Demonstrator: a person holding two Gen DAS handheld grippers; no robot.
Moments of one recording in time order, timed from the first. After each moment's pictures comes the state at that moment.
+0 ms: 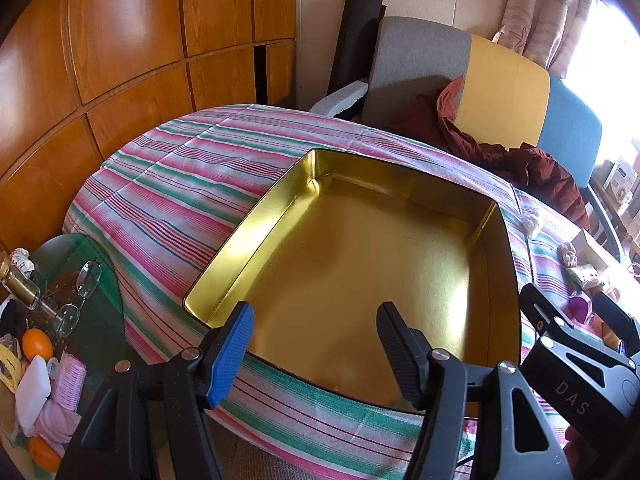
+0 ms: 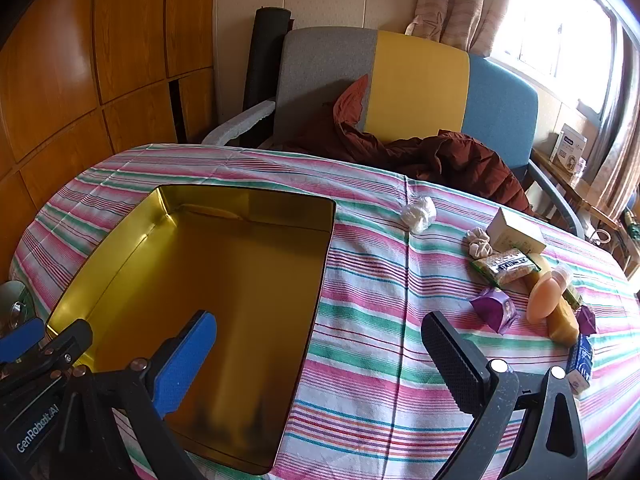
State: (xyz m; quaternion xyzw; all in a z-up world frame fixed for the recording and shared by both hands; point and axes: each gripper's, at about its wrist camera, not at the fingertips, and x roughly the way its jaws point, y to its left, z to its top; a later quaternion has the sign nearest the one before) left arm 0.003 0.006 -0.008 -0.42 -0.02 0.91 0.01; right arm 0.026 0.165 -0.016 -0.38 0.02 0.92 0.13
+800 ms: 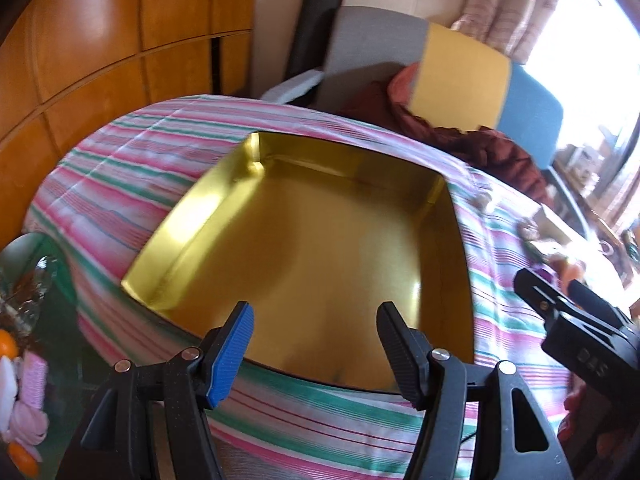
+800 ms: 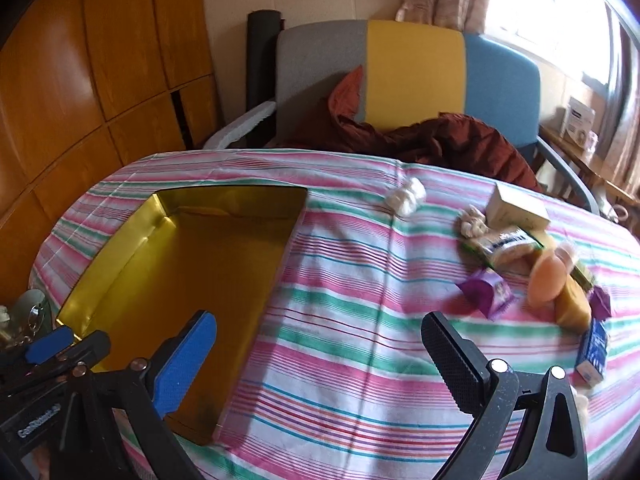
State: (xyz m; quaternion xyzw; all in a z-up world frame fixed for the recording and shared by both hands) left arm 0.018 0.031 -0.017 -0.43 -0.02 0.89 0.11; right arm 0.054 0.223 -0.024 -0.38 0.07 0.92 0.11
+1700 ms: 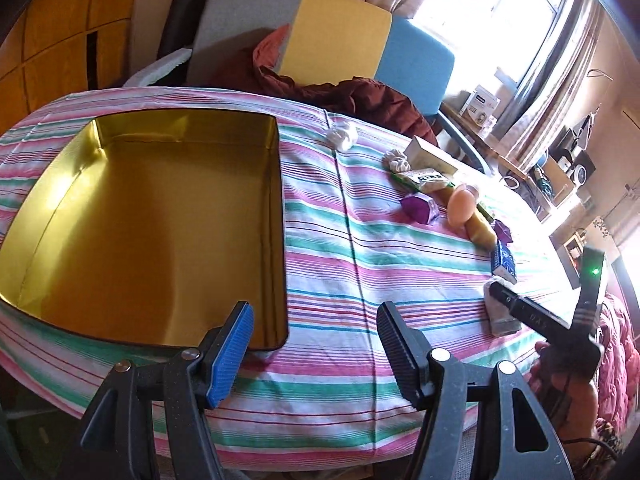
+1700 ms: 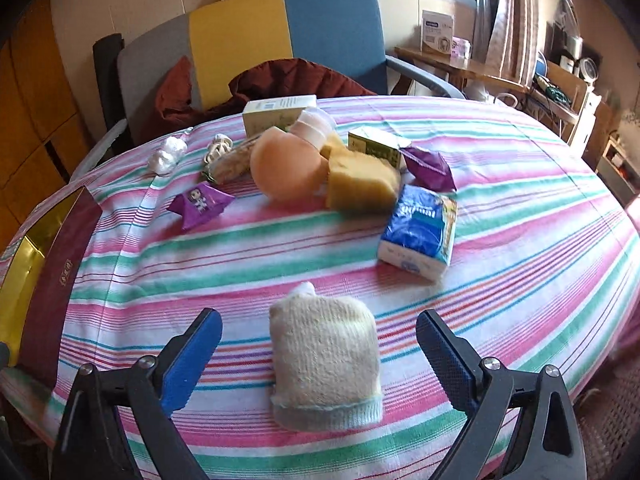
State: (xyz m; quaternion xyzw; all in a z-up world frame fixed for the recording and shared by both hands) left arm 0.054 0.120 -0.026 -0.46 -0.01 0.83 0.30; right arm 0.193 0.400 -0.077 -0.40 0.18 0.85 0.29
